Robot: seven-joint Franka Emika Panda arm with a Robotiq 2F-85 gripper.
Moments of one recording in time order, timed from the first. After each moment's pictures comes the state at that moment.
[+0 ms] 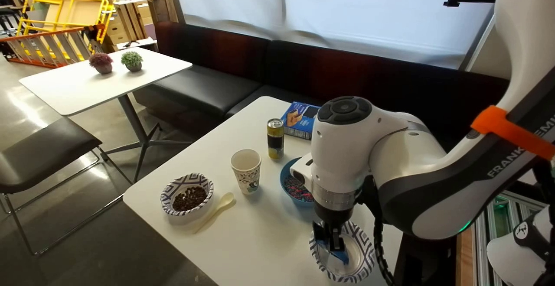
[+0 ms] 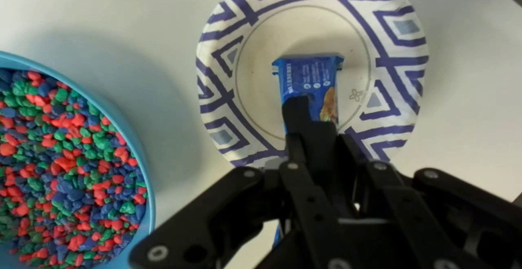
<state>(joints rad) 0.25 0.11 0.21 -2.56 -0.08 2.62 -0.04</state>
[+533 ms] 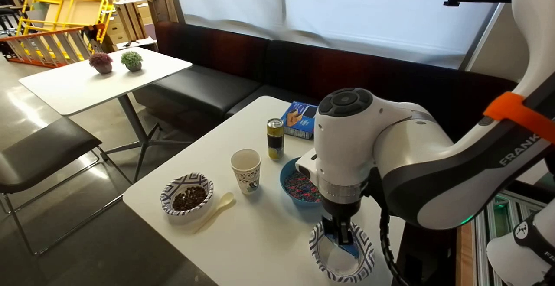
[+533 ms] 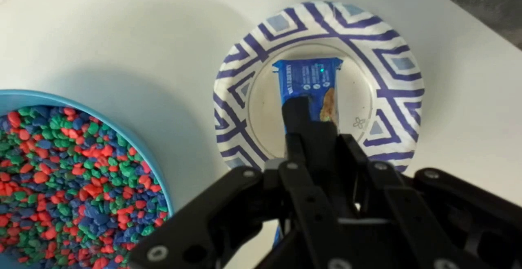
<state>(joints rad) 0.24 0.05 0.21 -2.57 -0.08 2.52 -0.04</state>
